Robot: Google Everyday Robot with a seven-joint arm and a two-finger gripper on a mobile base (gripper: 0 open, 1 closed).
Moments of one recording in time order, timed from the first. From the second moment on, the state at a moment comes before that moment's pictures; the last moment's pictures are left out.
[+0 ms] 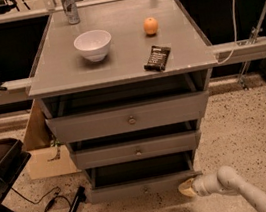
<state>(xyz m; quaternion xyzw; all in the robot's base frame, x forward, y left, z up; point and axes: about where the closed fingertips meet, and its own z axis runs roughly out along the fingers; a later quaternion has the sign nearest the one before) 0.554 -0.178 0.142 -0.40 0.81 0.29 0.31</state>
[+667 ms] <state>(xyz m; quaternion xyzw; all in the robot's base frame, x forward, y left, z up) 0.583 -0.196 0.152 -0.39 0.81 0.28 0.34</state>
